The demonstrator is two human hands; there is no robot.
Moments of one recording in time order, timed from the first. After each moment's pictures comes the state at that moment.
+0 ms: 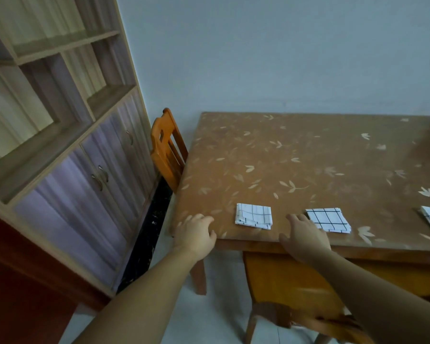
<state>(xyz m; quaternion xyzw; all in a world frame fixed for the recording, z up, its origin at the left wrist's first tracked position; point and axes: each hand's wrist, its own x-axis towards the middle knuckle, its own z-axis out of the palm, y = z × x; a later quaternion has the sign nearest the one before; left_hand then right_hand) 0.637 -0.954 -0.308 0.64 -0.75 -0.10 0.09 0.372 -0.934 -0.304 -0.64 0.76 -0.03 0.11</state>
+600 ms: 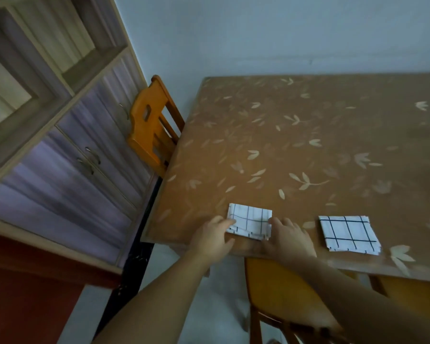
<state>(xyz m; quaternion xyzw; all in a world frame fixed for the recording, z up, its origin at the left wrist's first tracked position) 0.551 -1.036 -0.386 0.62 -0.74 -0.25 0.05 0.344 -1.032 -0.390 -0.71 0.68 -0.02 0.20</state>
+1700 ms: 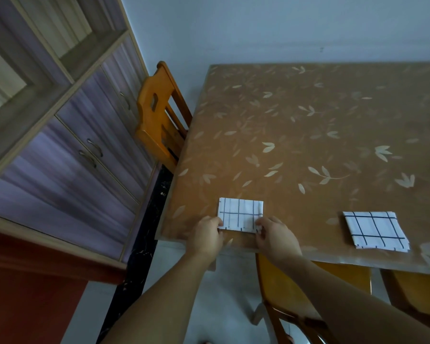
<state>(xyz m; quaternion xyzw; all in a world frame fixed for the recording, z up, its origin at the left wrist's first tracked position) 0.606 -1.041 -0.410 0.71 -0.66 -0.22 0.12 0.421 -1.037 -0.416 -0.69 0.67 -0.11 0.25</state>
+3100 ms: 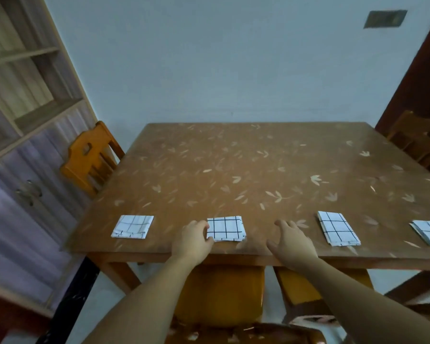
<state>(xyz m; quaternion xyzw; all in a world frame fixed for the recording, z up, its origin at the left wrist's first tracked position) 0.308 -0.945 -0.310 0.67 -0.72 -0.15 0.14 0.064 -0.914 -0.302 -0.61 0.77 -0.09 0.16</state>
